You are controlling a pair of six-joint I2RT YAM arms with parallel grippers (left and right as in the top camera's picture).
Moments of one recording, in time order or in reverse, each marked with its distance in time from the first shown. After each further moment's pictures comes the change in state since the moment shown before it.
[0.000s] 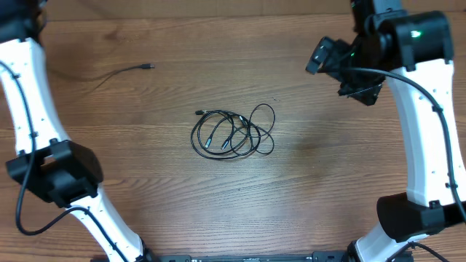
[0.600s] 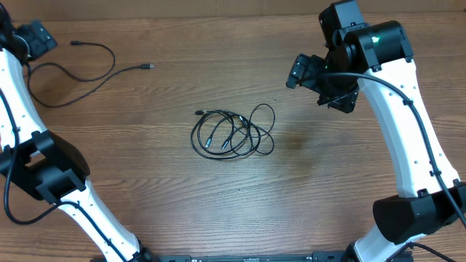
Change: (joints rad) left arm 0.143 0.130 0.001 -0.404 -0.066 0.240; right arm 0.080 0.000 -0.194 0.123 -0.014 -0.007
